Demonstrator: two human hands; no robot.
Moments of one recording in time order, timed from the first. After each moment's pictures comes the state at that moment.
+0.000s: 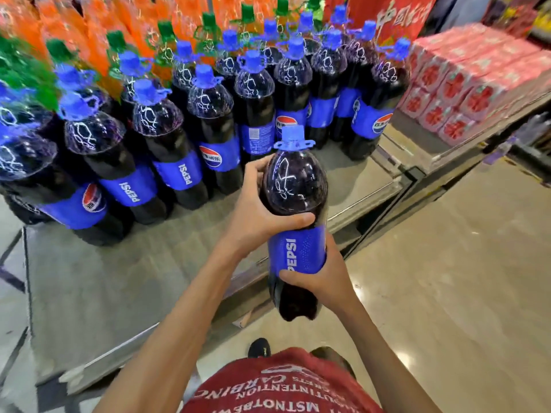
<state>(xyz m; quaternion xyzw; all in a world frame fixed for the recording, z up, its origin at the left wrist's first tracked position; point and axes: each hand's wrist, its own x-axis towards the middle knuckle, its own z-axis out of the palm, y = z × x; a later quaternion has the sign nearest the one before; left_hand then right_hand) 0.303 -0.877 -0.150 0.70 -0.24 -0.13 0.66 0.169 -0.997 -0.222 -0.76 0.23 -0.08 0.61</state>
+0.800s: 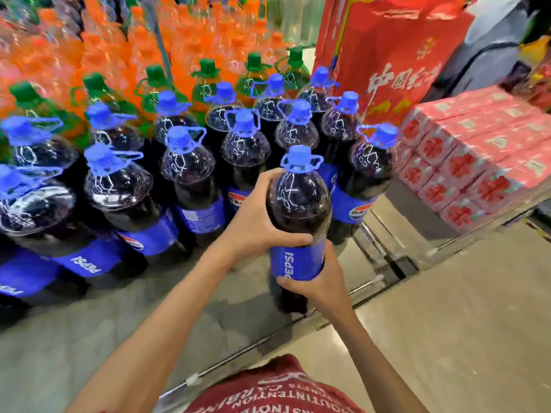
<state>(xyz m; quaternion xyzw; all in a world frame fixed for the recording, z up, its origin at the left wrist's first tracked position) 0.459 -1.081 -0.147 0.74 -0.29 -0.13 0.60 0.341 -1.221 -0.235 -0.79 0.19 -0.09 0.58</state>
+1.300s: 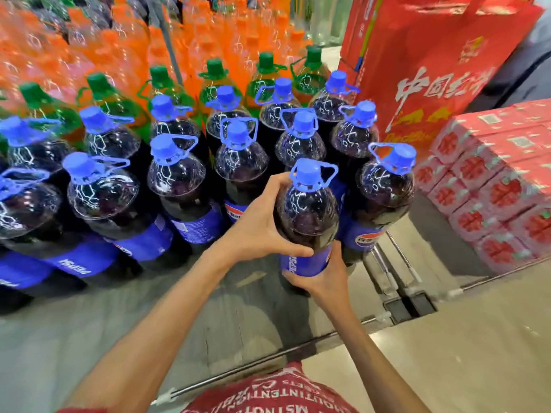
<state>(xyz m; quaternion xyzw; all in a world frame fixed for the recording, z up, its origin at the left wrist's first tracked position) 0.491 -1.119 -0.150 0.79 -0.30 -0.10 0.52 0.401 -1.277 -0.268 -0.80 0.15 -0.10 0.57</state>
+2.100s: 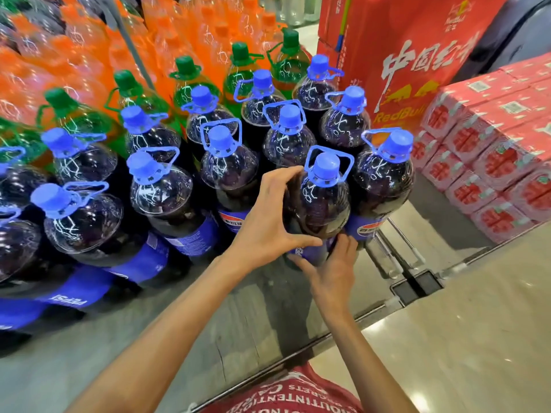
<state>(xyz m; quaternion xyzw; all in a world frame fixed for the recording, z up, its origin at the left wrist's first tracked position) 0.505 -1.134 -0.159 0.81 -0.36 -0.02 0.46 0.412 -1.254 -0.278 -0.85 0.27 -0.23 0.40</state>
